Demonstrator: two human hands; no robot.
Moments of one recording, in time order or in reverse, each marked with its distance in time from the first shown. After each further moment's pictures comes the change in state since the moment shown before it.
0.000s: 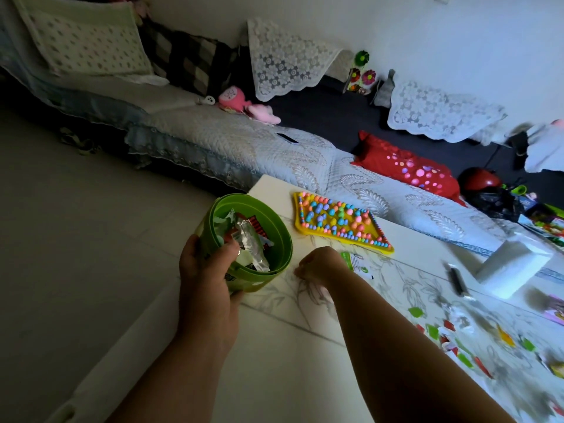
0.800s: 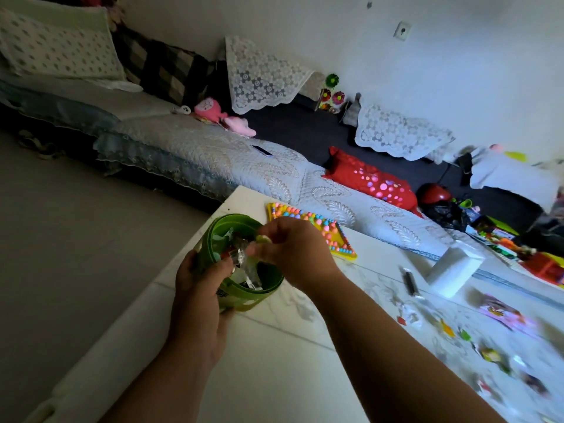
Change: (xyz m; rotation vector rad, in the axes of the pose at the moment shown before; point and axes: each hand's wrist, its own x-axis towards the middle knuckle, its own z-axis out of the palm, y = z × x) left_hand -0.031 0.001 0.002 0.020 -0.124 -0.113; right_hand -0.132 -0.049 -0.061 0.431 0.237 -0.402
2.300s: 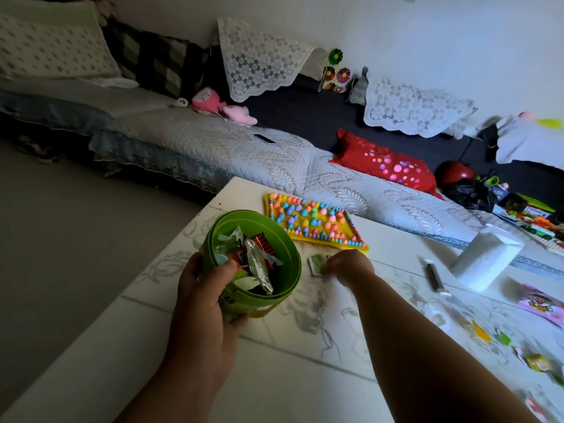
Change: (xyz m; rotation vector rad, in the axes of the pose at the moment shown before) left_hand 0.021 -0.034 0.029 0.000 -0.001 -0.019; right_hand 0.096 0.211 -0.021 -0.329 -0.031 0.571
